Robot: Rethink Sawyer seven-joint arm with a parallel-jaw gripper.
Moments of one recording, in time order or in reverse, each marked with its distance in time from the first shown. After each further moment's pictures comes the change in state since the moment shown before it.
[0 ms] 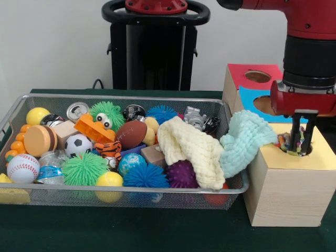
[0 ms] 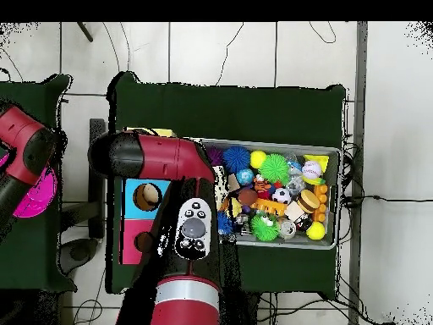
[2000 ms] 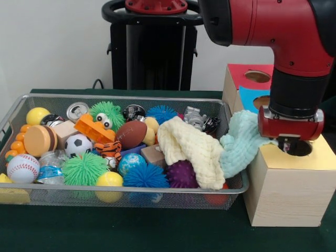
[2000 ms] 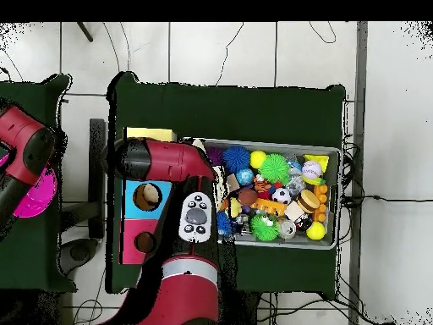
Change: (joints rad) arm -0.003 0.097 0.000 -0.014 0.005 -0.019 0.000
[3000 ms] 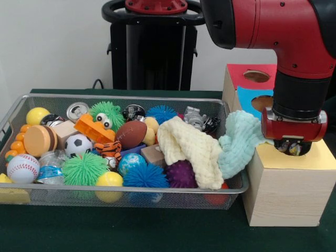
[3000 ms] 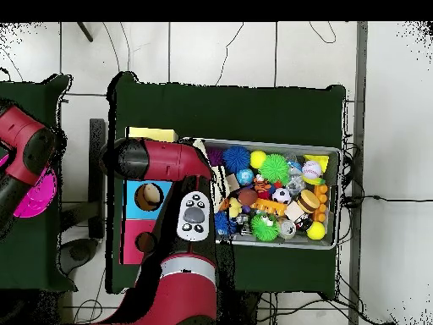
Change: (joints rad) arm 0.004 0.005 0.007 -0.005 0.003 -0.001 0.000
